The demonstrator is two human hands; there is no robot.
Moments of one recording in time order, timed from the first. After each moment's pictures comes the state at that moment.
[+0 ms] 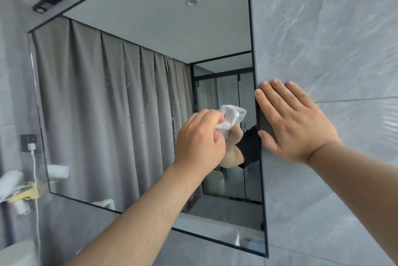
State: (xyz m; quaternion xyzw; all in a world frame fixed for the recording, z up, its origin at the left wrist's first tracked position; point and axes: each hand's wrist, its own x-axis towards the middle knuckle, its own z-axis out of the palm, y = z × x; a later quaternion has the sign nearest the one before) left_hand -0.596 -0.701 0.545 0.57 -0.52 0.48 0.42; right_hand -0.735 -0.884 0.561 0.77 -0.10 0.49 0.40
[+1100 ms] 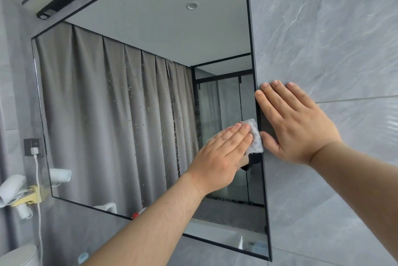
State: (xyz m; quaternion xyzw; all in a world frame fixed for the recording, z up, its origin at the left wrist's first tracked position) left_hand -0.549 -0.749 0.503 0.48 -0.65 0.57 0.17; right_hand -0.734 -0.885 0.560 0.77 -0.09 0.50 0.39
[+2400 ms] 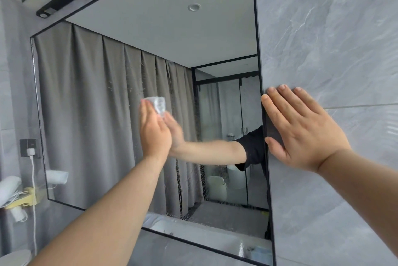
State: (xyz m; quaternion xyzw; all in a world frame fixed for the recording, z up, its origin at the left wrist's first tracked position) left_hand -0.440 -0.703 0.560 0.63 -0.30 0.43 0.56; right_hand -0.734 -0.884 0.560 0.77 -0.10 0.49 0.40
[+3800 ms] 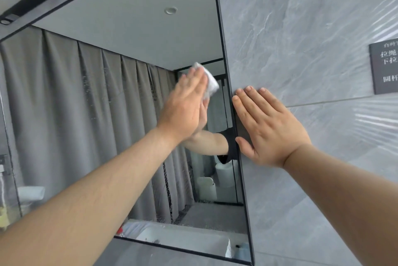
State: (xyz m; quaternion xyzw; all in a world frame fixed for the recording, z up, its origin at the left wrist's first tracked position) left_hand -0.535 -0.764 0.616 0.47 -0.59 0.60 0.27; right_hand -0.734 -0.883 0.560 0.77 -0.12 0.48 0.40
